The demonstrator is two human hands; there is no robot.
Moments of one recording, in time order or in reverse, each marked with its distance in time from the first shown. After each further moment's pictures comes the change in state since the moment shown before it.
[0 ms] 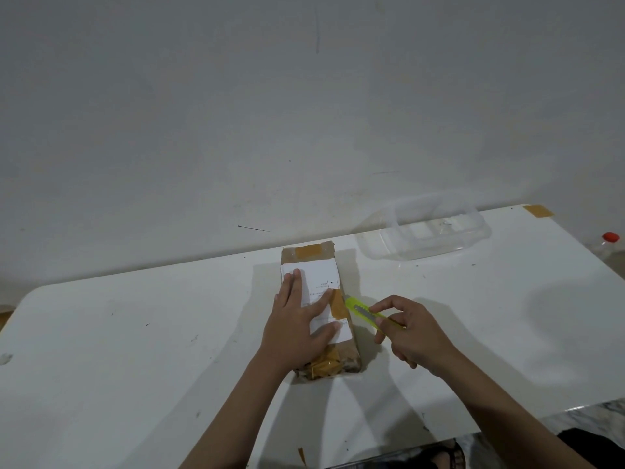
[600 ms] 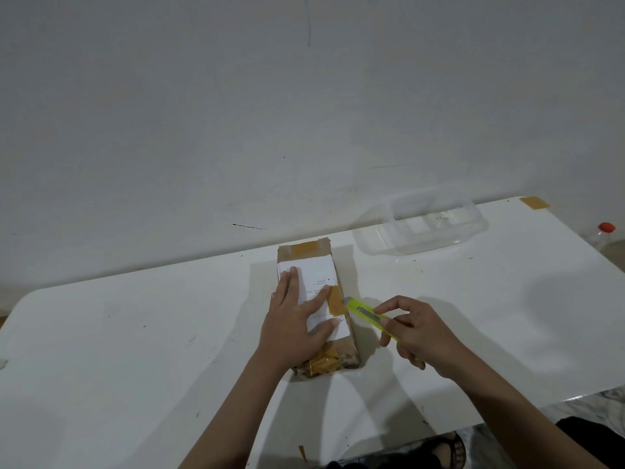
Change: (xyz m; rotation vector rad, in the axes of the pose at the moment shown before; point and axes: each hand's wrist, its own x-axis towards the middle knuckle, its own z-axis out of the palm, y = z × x) left_hand -0.001 0.000 0.000 -0.039 -0.008 -0.019; right_hand -0.011 0.002 -0.011 0.097 -0.068 0.008
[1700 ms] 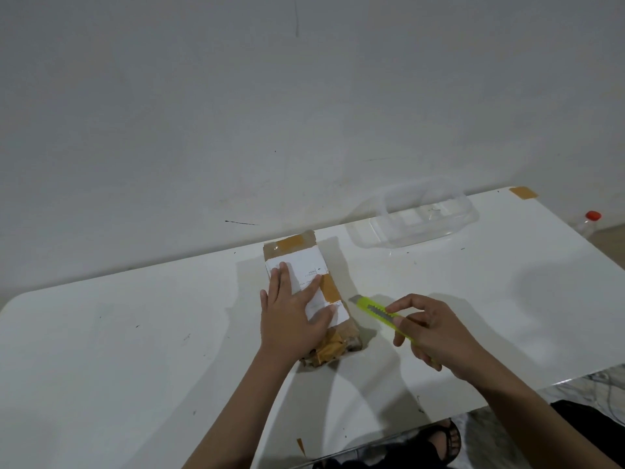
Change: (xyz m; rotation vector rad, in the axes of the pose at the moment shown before) left_hand -0.001 0.023 -0.005 -0.059 0.016 -0.161; right_hand -0.021 0.004 -0.014 0.015 0.062 -0.011
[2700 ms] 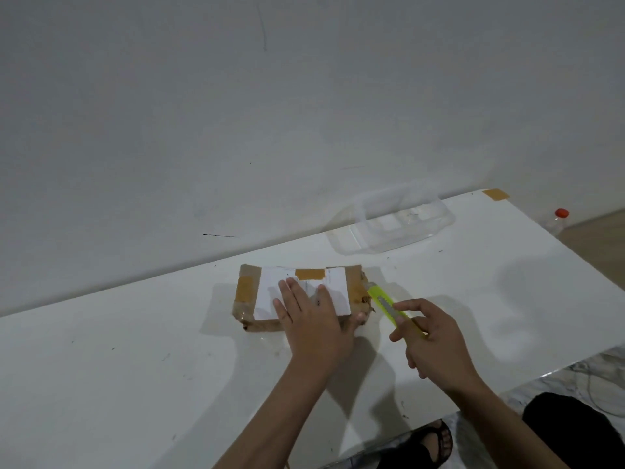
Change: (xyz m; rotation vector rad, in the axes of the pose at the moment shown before) left_hand 0.002 0.066 0.026 0.316 -0.016 -0.060; right_hand -0.016 0.008 0.001 -0.005 0.363 -0.033
